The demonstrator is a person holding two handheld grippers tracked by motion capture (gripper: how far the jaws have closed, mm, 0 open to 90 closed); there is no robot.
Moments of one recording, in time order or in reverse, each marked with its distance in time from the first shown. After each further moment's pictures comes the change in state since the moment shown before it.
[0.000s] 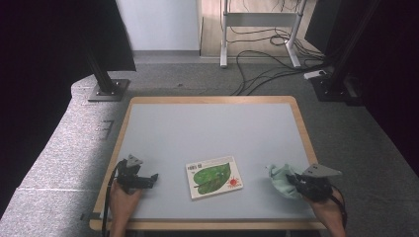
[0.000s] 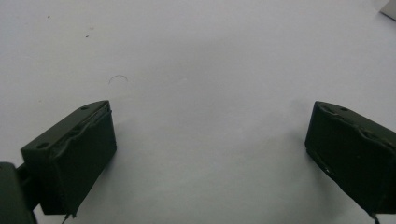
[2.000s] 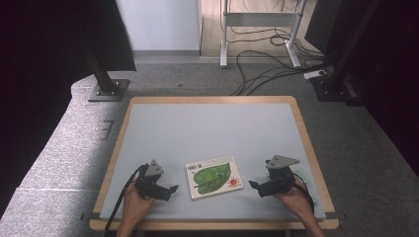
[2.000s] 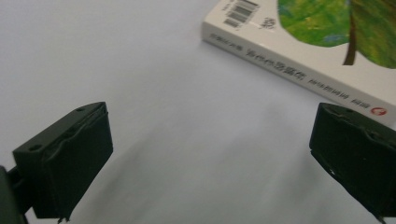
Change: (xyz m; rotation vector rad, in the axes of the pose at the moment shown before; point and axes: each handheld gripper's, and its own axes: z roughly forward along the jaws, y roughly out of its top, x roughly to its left) left arm -0.069 0.019 -0.002 -0.028 -0.210 0.222; right arm 0.051 0.045 0.069 0.008 0.169 -0.097
